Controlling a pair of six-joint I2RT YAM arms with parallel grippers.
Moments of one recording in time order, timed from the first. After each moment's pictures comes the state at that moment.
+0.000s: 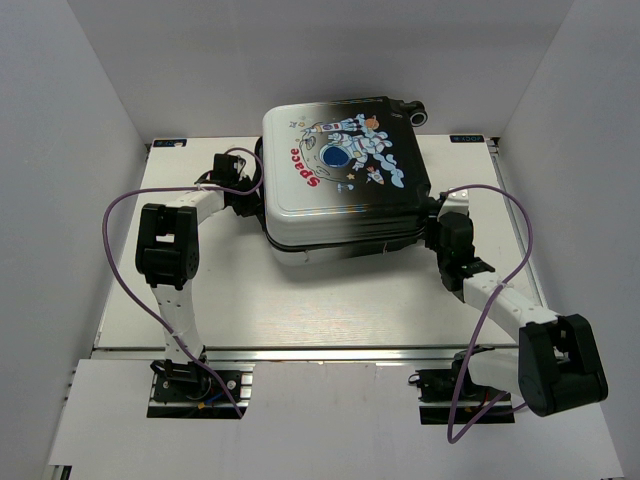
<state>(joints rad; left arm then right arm) -0.12 2.08 1.43 -0.27 0.22 -0.53 0.28 1.19 0.52 0.24 0.37 0.02</state>
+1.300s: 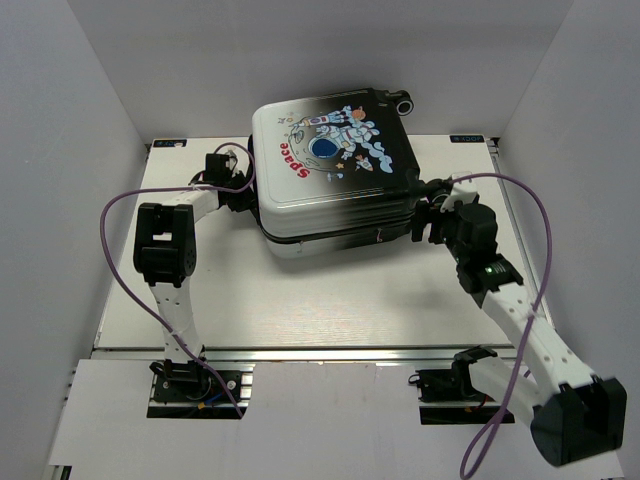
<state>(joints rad) -0.08 2.11 1.44 -0.20 0.24 -0.49 0.29 0.99 0.70 -0.05 0.11 0.00</state>
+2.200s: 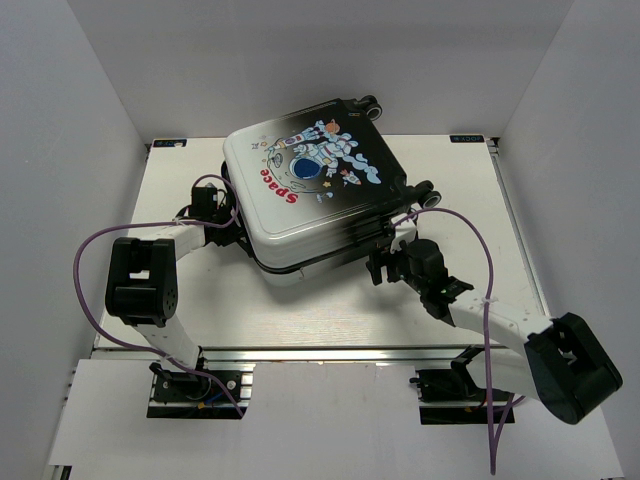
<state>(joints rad) -0.05 1.73 0.94 -0.12 0.10 -0.59 0.60 1.14 0.41 0.29 0.05 0.06</state>
